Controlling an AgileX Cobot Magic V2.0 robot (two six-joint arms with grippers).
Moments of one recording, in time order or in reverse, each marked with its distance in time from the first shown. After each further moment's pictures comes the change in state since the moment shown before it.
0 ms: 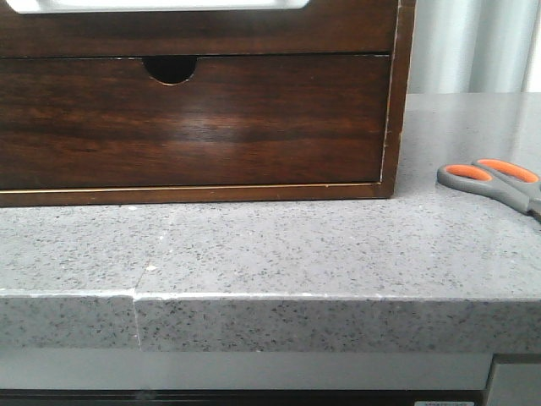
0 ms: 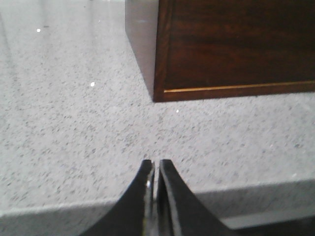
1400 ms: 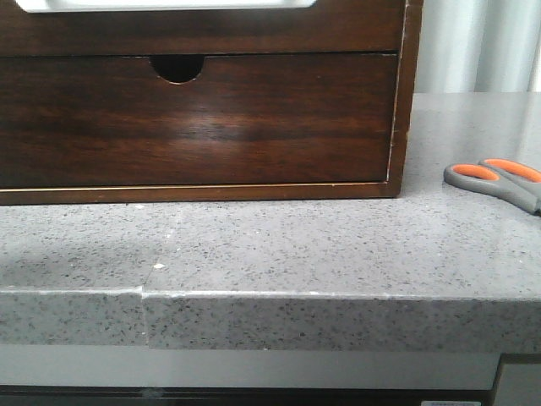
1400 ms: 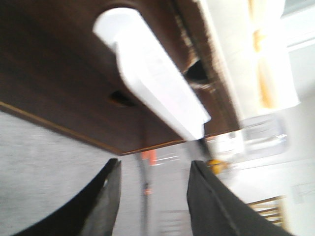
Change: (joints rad) left arm -0.005 0.756 -0.533 -1.551 0.211 0.480; right arm 0.000 0.258 -0.395 0.551 0.494 -0.054
